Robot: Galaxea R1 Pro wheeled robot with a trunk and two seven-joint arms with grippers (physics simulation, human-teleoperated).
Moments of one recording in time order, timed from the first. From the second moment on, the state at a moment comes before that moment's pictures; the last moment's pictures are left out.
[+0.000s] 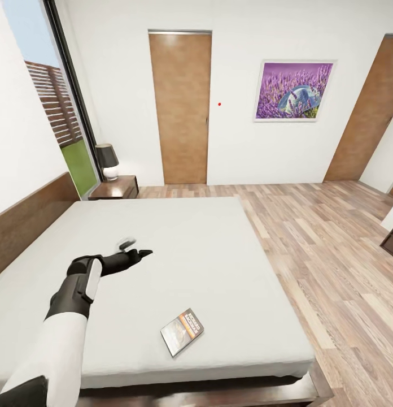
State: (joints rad) left arm -0.81 -0.02 0.37 -0.94 0.06 0.84 -0.46; right arm -0.30 -0.14 -0.45 -0.13 0.17 0.02 0.38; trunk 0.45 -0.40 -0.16
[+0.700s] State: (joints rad) left arm -0.81 -0.07 0.41 -0.63 0.12 0.64 -0.36; right arm -0.30 -0.14 -0.45 -0.13 0.17 0.02 0.38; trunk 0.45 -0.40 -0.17
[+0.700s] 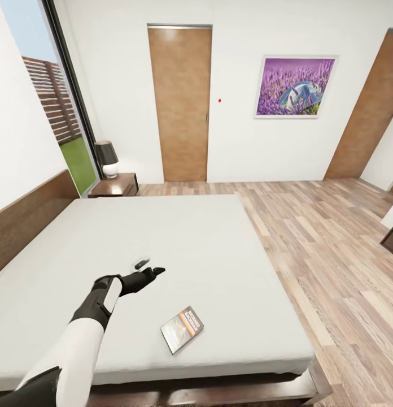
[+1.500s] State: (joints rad) left arm -0.81 -0.08 0.41 -0.62 0.12 0.64 -0.37; right arm -0.30 -0.14 -0.45 -0.13 0.17 0.02 0.38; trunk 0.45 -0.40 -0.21
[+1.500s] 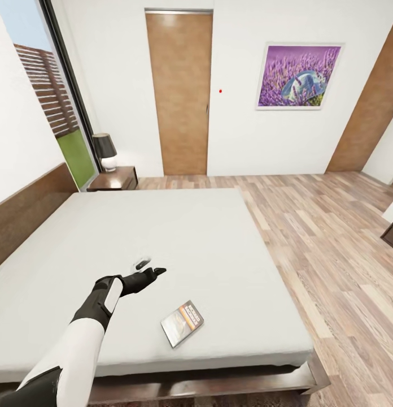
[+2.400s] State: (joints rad) left arm -0.81 -0.09 0.41 -0.62 0.13 0.64 -0.37; right arm -0.31 -0.18 -0.45 -0.48 0.18 0.32 0.67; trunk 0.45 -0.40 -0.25
